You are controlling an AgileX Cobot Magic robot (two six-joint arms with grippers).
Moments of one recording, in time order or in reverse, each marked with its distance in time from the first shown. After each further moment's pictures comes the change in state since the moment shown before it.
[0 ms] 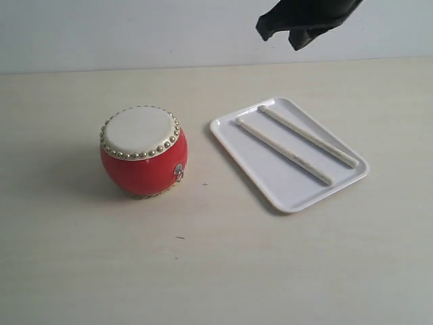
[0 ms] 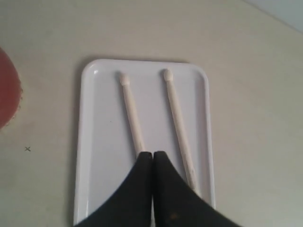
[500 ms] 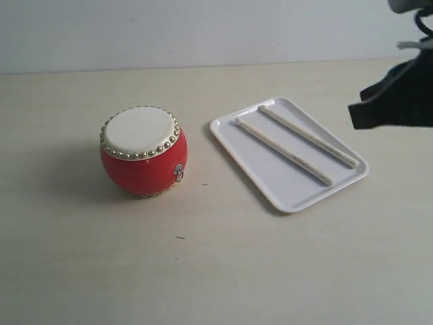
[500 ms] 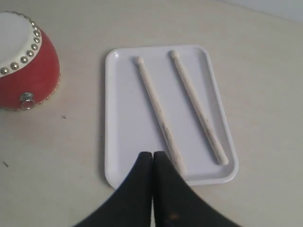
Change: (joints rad) left arm 0.000 -0.174 0.019 -0.033 -0.051 -0.098; right arm 0.000 -0.709 0.835 0.049 -0.446 0.091
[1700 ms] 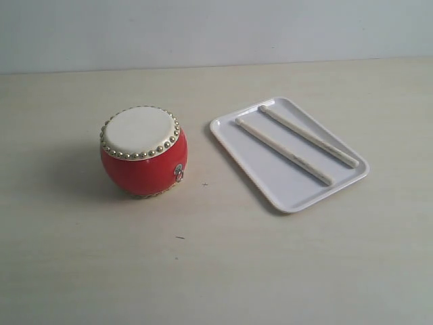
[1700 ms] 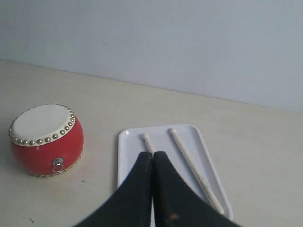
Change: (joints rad) left arm 0.000 0.000 0.070 -0.010 -0.149 0.056; right arm 0.000 -0.506 0.224 0.015 -0.130 0.020
